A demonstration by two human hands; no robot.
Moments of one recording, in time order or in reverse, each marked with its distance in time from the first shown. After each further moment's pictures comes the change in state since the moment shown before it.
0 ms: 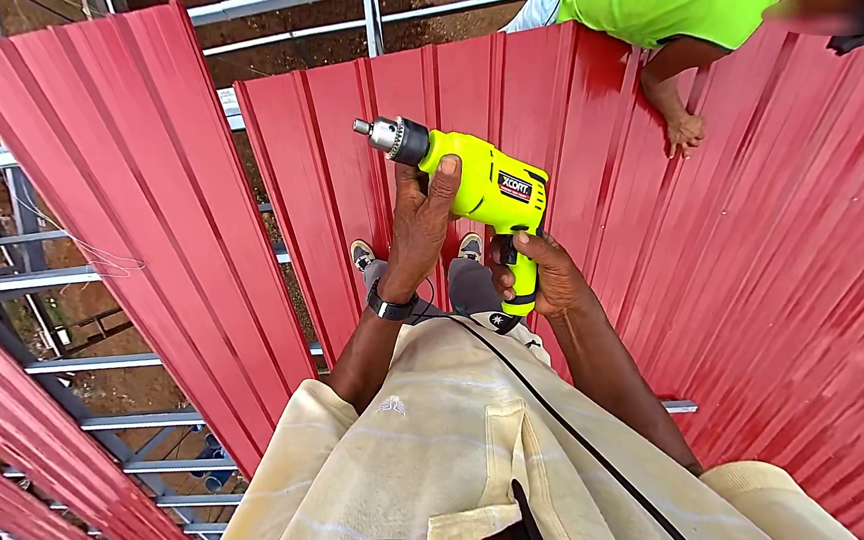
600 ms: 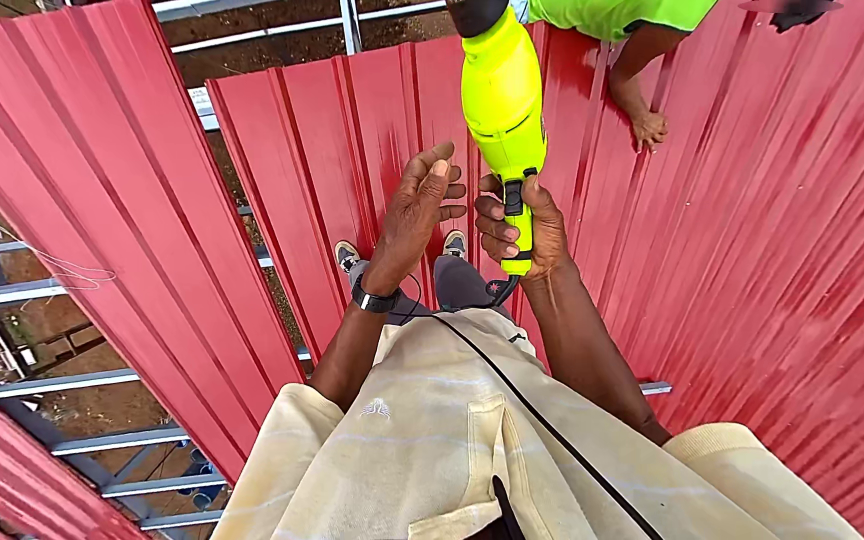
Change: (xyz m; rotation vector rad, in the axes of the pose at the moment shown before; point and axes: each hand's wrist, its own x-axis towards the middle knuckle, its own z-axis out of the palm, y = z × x) left_hand 0.005 -0.014 -0.013 0.115 -0.233 -0.152; right_hand 0.040 -0.025 -0.001 0.366 -0.263 -0.049
